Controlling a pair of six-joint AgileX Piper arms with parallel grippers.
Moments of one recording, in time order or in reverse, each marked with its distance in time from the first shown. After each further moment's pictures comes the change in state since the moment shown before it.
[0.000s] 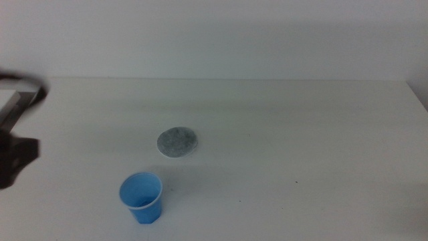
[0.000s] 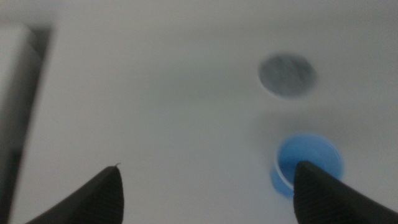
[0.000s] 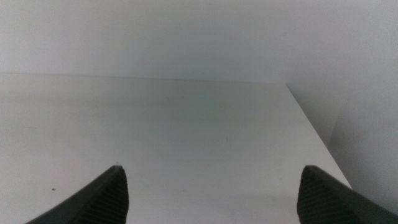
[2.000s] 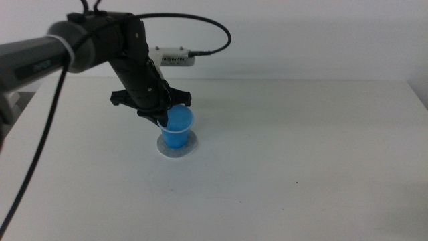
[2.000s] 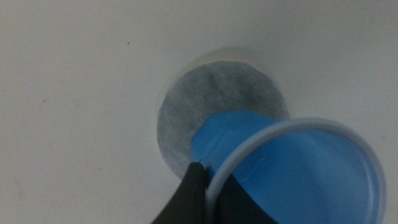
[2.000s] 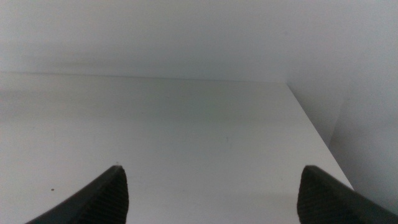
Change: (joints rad) left arm -0.337 1.328 -0.880 0.082 0.144 -0.338; right arm 0.000 0.000 0.000 0.000 0.000 0.000
